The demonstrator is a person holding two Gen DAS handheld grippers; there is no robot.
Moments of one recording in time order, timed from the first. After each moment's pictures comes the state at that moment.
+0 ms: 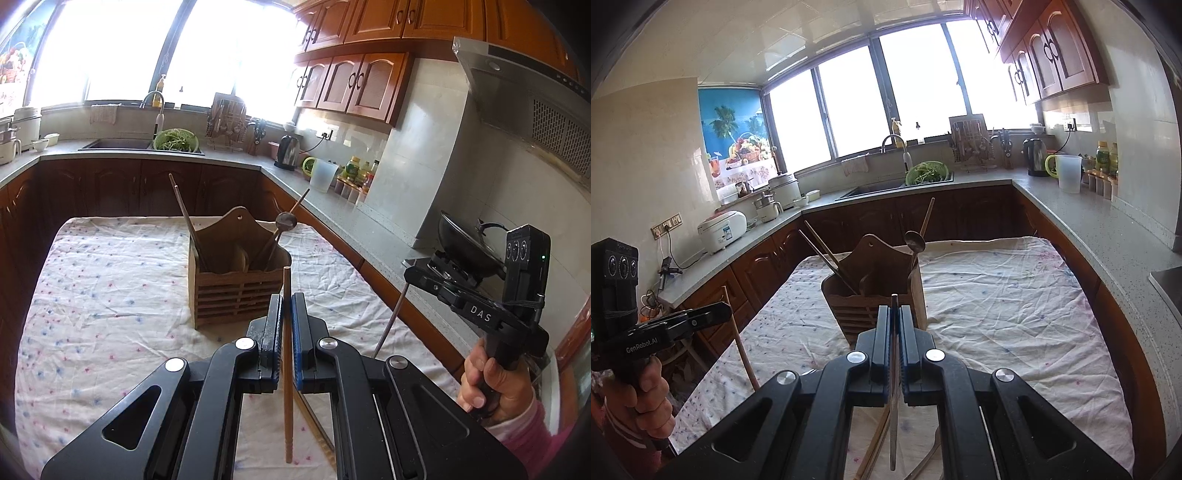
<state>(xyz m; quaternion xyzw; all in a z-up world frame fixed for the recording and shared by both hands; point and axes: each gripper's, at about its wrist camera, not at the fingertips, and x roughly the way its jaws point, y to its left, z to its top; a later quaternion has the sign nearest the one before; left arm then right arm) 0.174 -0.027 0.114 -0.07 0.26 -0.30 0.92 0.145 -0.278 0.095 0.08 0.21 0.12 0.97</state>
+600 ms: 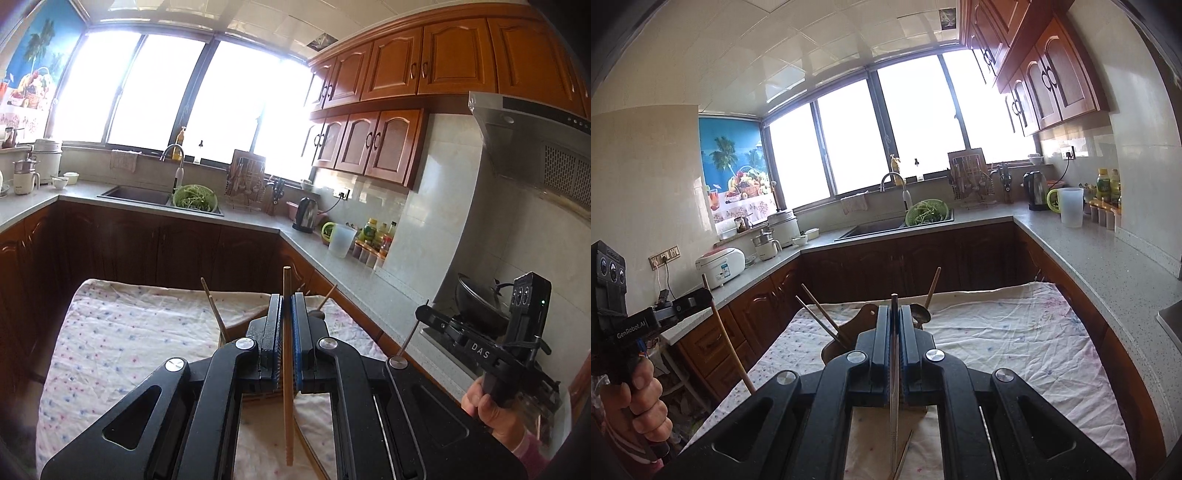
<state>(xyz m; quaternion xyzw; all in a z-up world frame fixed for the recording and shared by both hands) 0.222 0.001 0.173 -0.10 0.16 -0.25 0.95 0.184 -0.275 0.138 0.10 0.13 0.11 0.98</state>
